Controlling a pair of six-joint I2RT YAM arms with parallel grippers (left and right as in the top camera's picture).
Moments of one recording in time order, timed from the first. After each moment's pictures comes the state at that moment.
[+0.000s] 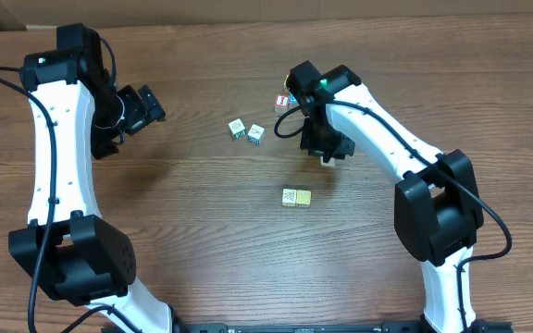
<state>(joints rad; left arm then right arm) 0.19 1.87 1.85 -1.42 0.11 -0.42 0.52 2.18 1.85 -1.32 0.09 0.70</state>
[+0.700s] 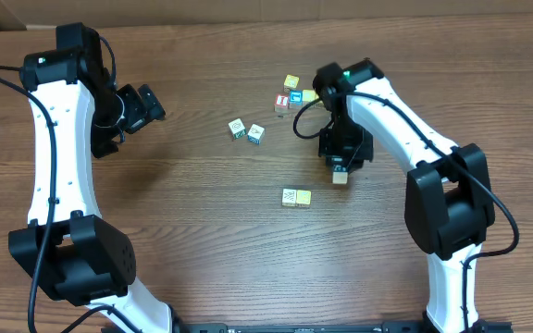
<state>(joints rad) 0.19 1.87 1.85 -1.41 0.11 -0.42 0.43 2.18 1.78 -1.38 -0.09 0.50</state>
